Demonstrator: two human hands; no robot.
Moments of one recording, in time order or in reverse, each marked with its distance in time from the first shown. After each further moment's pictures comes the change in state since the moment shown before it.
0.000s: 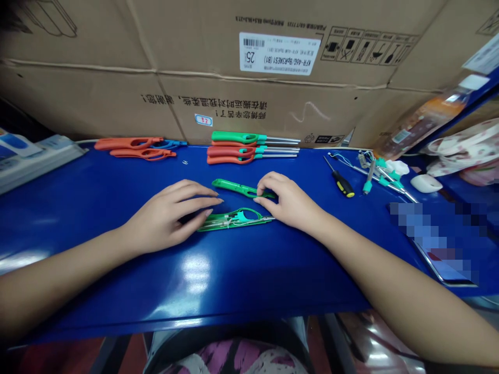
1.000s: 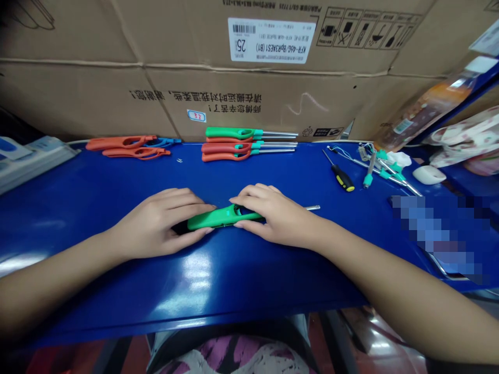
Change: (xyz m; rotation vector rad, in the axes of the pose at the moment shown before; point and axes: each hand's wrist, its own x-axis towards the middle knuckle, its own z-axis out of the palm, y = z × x) left_hand 0.001 0.008 -0.006 -0.020 -0.111 0.019; right_hand -0.014 -0.029 0.002 0.026 -0.200 -0.183
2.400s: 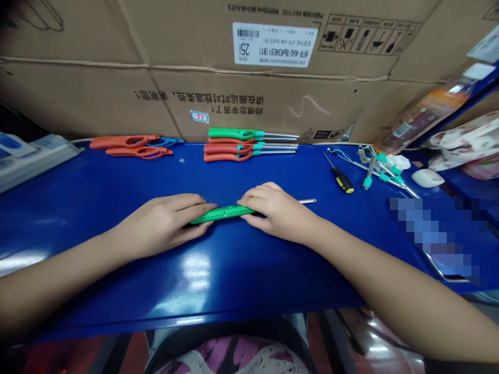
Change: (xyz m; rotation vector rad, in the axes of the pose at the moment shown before) left_hand -0.004 0.002 0.010 0.203 -0.057 -0.019; right_hand 0.002 0.016 0.006 -0.170 0.094 -0.134
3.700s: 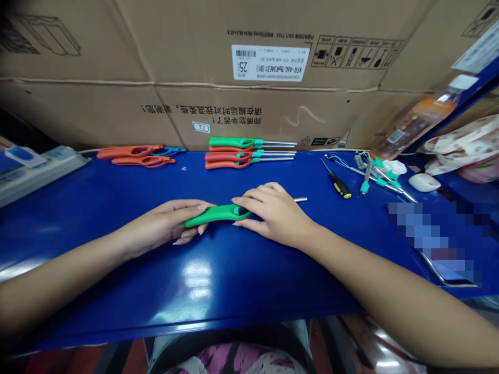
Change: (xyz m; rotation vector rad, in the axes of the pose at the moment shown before) left_hand 0.016 0.002 -0.005 -1.332 -0.139 -0.611; right_hand 0.003 -0.003 -0.002 -0.159 0.079 0.037
